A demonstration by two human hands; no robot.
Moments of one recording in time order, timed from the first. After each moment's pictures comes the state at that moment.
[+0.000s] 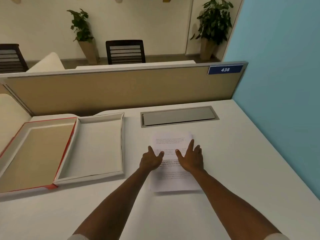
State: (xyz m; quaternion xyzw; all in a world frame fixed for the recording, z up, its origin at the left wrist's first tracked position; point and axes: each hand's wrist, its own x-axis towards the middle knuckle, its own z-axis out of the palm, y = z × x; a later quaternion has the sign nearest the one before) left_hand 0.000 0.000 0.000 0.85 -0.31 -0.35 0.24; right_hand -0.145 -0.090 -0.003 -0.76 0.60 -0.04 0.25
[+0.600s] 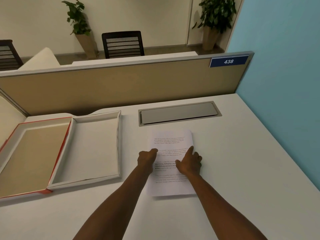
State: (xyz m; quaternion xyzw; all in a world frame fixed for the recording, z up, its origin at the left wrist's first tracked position) left_hand 0.011 -0.032 -0.014 0.79 0.02 -0.44 0.43; right_hand -0.136 -0.101 -0.032 -0.73 0.63 0.01 0.27
